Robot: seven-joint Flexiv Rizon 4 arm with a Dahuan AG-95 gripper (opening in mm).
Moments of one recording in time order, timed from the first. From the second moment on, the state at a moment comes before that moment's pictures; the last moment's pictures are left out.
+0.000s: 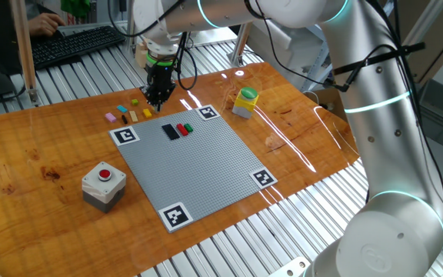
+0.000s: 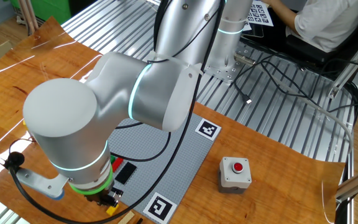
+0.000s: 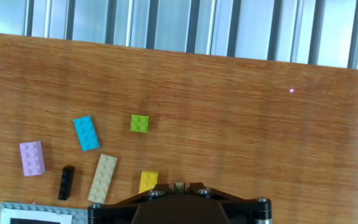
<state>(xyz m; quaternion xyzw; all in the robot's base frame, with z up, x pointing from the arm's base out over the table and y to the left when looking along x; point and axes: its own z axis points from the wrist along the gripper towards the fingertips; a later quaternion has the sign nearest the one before) 0.738 -0.006 0.010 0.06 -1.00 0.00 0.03</state>
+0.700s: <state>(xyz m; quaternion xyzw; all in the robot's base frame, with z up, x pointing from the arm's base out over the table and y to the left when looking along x) 0.693 0.015 0.033 0.01 -1.00 0.00 0.04</state>
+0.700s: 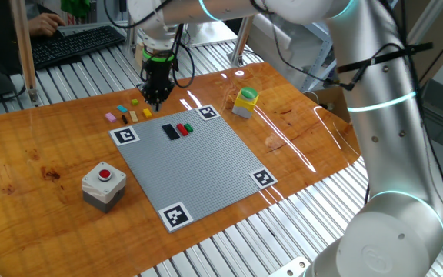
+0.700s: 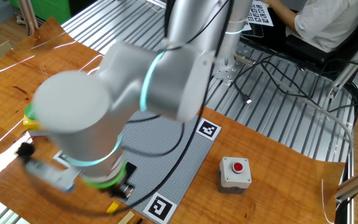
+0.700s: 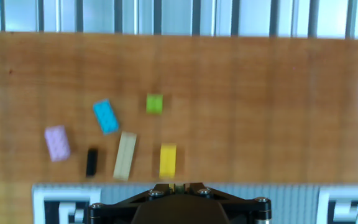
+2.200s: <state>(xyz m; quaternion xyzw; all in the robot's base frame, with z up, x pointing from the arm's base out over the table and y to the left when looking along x) 0.639 0.014 0.014 0.00 -1.00 0.00 0.03</state>
